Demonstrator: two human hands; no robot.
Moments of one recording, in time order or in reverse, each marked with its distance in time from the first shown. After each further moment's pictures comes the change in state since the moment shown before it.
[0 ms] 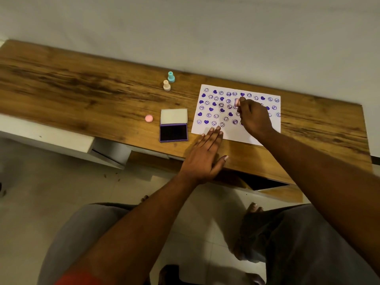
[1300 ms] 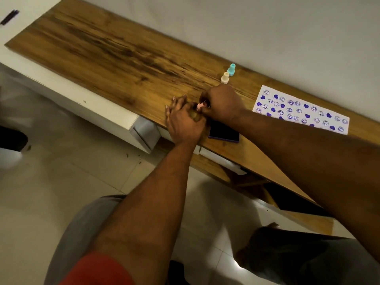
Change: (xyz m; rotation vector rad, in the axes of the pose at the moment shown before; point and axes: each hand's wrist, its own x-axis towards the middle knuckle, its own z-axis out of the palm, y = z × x) left_hand -0.016 -0.165 -0.076 -0.185 0.616 -0.797; right_hand 0.017 -0.167 0.190 -0.567 -0.363 -0.697
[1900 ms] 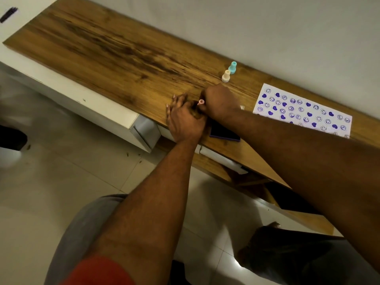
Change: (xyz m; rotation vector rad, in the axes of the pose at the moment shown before) left_hand 0.003 0.004 -0.002 0.030 -0.008 -0.011; right_hand 0.012 -0.013 0.010 -0.063 -0.043 0.121
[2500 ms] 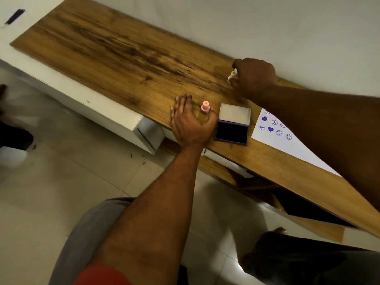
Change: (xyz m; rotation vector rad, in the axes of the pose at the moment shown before) left_hand -0.008 0.002 0.003 -0.129 0.142 -0.024; right_hand 0.041 0.078 -0.030 -0.280 0.196 0.047
